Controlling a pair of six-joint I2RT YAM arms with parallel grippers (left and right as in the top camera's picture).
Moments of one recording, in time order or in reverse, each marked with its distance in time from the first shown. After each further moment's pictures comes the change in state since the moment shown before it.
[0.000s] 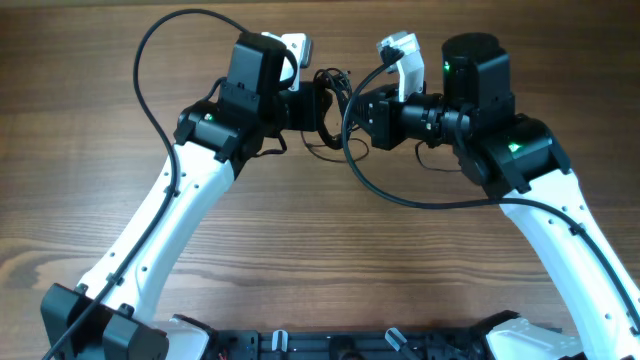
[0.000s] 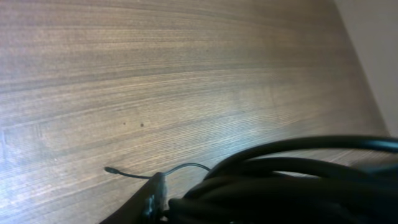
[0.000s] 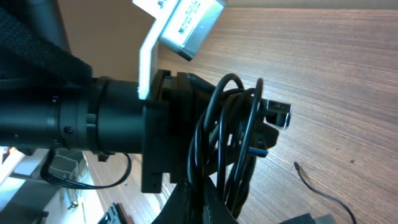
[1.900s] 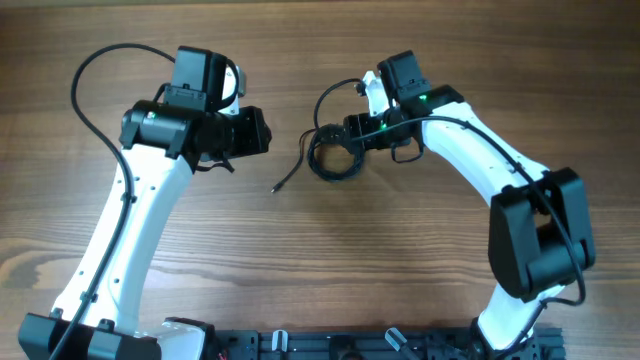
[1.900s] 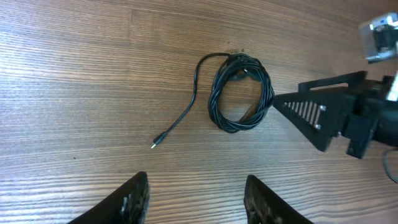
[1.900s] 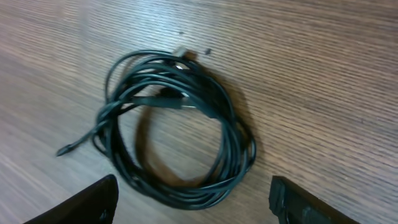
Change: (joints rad) left arm 0.196 -0.060 -0.001 -0.420 -0.046 -0.005; right arm -0.027 0.549 -0.005 -0.067 0.318 -0.112
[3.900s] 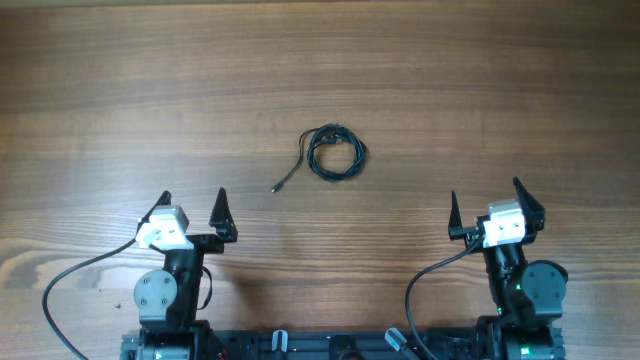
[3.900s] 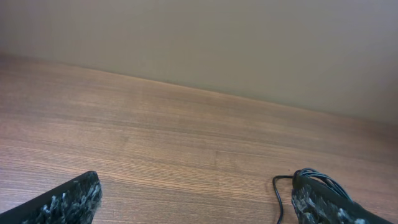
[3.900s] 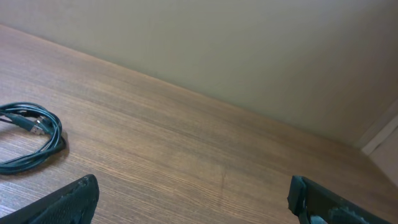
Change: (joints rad) left arm 0.223 -1.469 -1.383 0.962 -0.182 0.170; right arm -0.370 -1.884 -1.313 0.541 0.215 -0.485
